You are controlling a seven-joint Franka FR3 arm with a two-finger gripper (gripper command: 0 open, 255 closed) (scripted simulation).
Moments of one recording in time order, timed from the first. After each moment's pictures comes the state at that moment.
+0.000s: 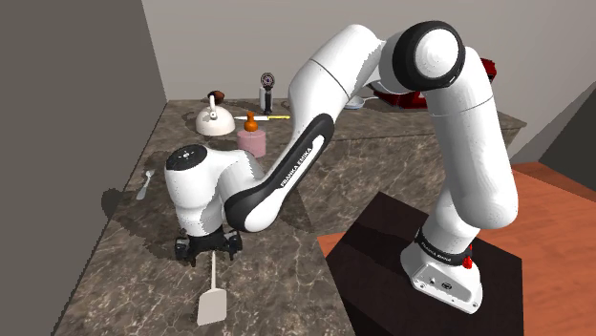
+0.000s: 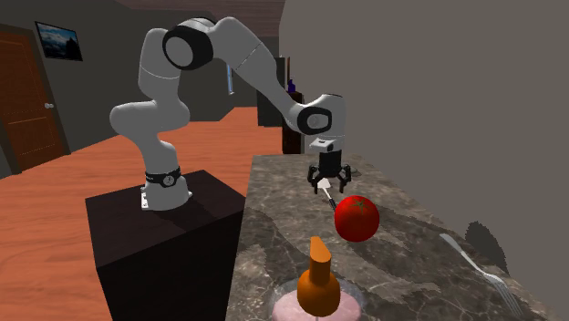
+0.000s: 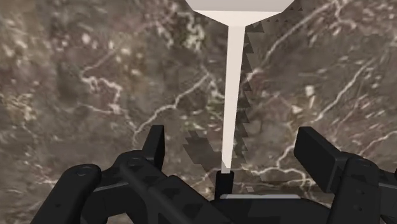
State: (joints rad) arm 0.19 0.60 0.62 -1.92 -0.58 2.35 1.81
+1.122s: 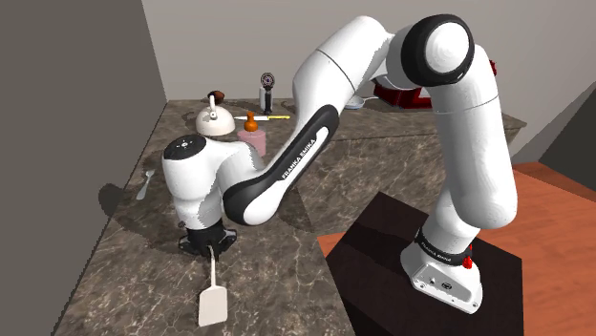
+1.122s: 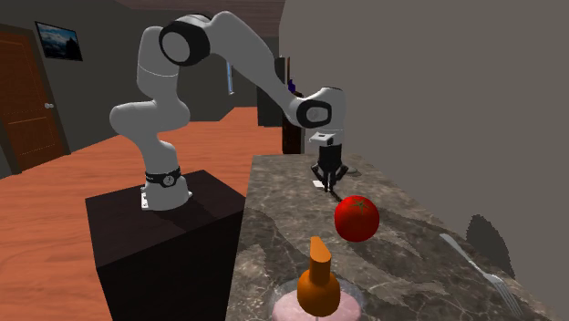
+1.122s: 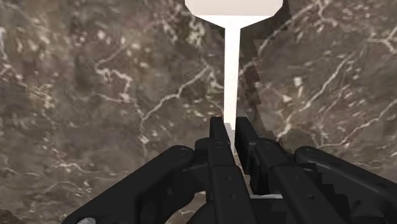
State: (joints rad) arm 0.17 0.56 0.65 -1.92 -0.55 2.32 1.79
